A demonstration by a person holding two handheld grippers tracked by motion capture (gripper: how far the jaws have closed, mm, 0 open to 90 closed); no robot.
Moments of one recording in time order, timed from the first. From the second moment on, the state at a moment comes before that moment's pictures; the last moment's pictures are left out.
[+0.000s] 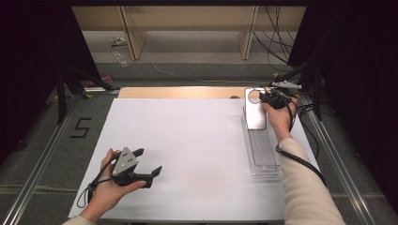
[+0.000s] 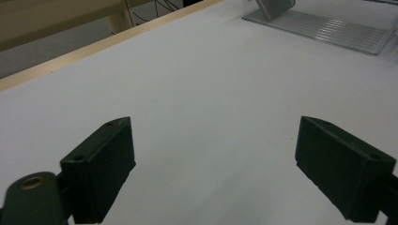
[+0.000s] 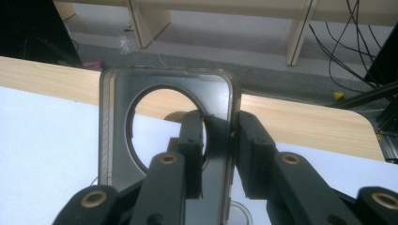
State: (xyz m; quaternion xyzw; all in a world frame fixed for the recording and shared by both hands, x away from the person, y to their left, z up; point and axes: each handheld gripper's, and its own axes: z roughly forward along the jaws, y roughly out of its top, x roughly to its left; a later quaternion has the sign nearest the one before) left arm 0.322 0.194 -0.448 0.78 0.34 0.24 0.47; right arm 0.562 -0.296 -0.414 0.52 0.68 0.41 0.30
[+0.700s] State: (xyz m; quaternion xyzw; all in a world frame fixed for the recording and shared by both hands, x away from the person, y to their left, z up) left arm 0.322 0.194 -0.448 0.78 0.34 0.24 0.47; right arm 0.568 -0.296 -0.411 0.52 0.69 0.40 0.30
